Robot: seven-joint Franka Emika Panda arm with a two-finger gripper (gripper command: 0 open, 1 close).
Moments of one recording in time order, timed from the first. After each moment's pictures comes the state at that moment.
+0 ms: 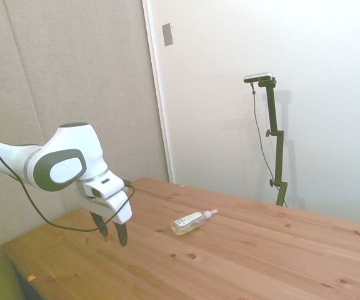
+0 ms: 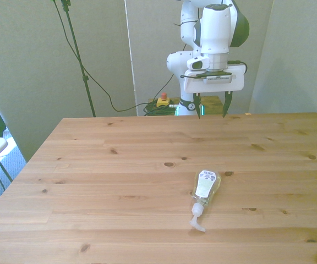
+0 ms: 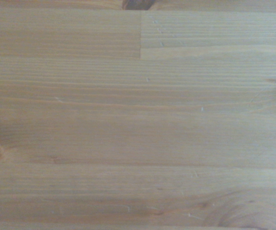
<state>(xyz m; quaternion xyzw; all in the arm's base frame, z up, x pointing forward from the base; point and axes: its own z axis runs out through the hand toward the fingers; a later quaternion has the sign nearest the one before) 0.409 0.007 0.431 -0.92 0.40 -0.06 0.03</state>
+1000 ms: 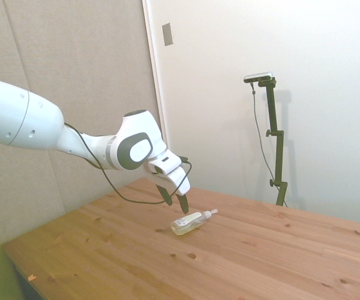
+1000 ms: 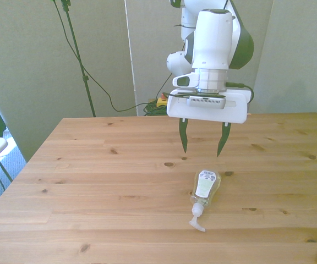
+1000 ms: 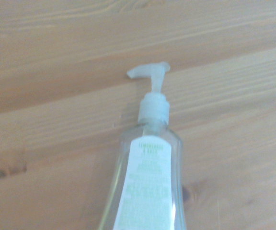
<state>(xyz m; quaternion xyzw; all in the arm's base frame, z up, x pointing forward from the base) 0.610 -0.058 0.442 -0.84 0.52 -0.17 0.04</state>
